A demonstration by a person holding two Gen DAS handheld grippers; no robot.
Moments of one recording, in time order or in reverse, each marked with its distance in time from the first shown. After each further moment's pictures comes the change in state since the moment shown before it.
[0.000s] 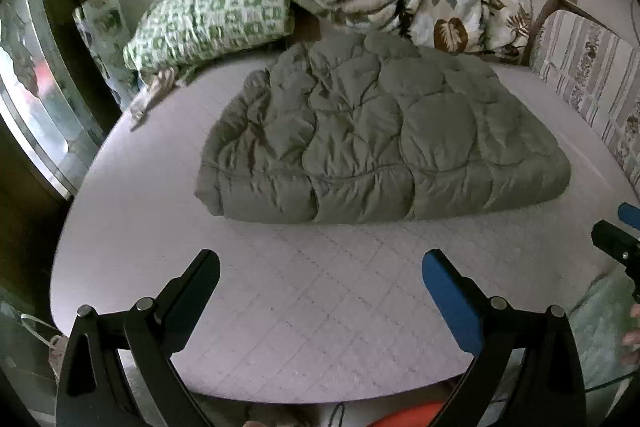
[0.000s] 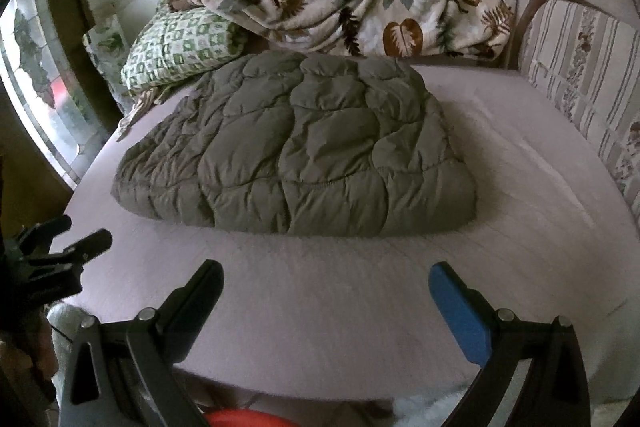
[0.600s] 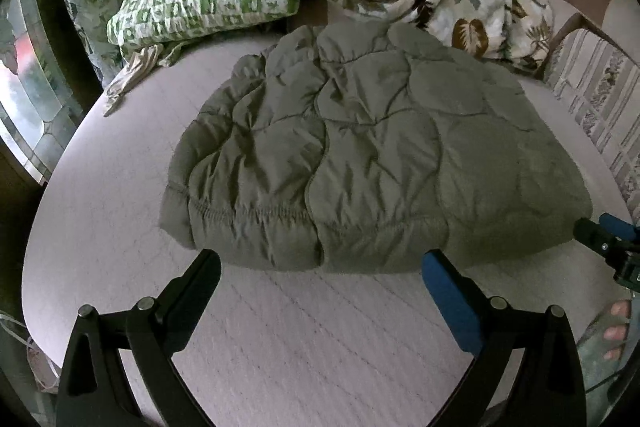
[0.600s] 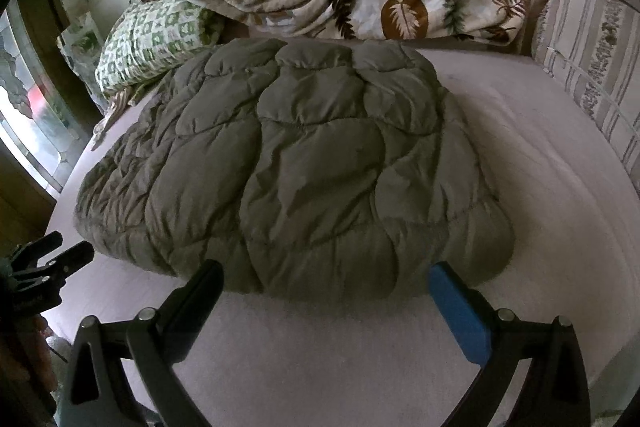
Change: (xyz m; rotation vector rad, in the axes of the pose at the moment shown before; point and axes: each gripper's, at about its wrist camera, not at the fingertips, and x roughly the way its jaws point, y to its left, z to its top) left arm 0.069 0.020 0.038 -0.078 0.062 -0.063; right arm 0.084 -0.013 0.054 0.045 0.071 -0.002
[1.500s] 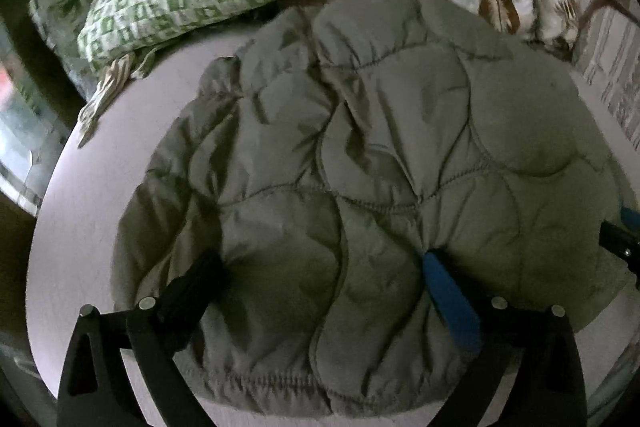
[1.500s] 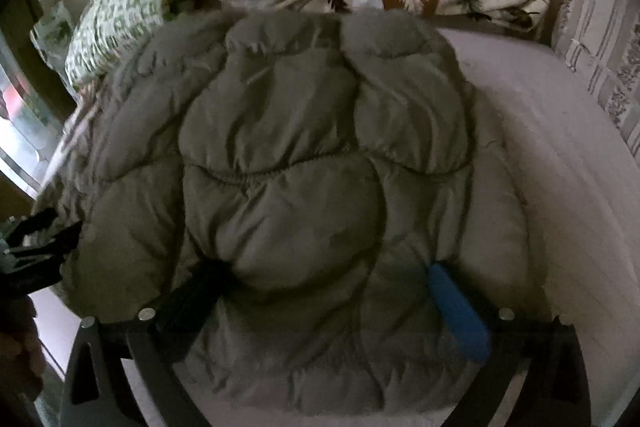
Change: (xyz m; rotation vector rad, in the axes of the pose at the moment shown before) left arm 0.094 -0.005 0.068 0.040 0.076 0.056; right arm 0.087 -0.018 0.058 0.004 0.091 -0.016
